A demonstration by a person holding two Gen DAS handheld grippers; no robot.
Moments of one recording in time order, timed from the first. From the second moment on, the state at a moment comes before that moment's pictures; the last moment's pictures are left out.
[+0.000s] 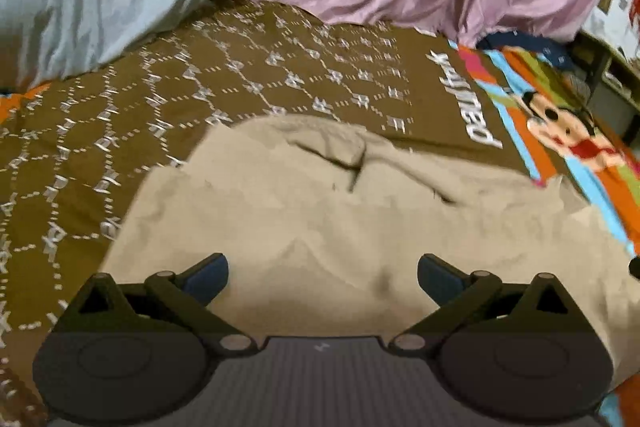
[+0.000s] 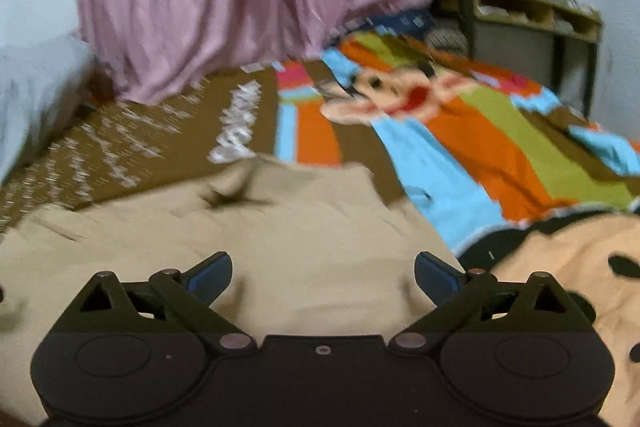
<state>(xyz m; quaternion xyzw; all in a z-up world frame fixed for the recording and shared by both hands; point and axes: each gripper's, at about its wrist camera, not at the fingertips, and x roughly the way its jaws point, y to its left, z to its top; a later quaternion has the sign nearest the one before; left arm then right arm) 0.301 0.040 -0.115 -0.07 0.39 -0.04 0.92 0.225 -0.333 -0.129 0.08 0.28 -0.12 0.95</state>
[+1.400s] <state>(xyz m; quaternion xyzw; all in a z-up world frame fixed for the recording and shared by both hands) 0.257 0.124 -0.141 -0.28 0.45 0.03 0.85 0.223 -0.222 -0.163 -0.04 0.30 0.03 0.95</state>
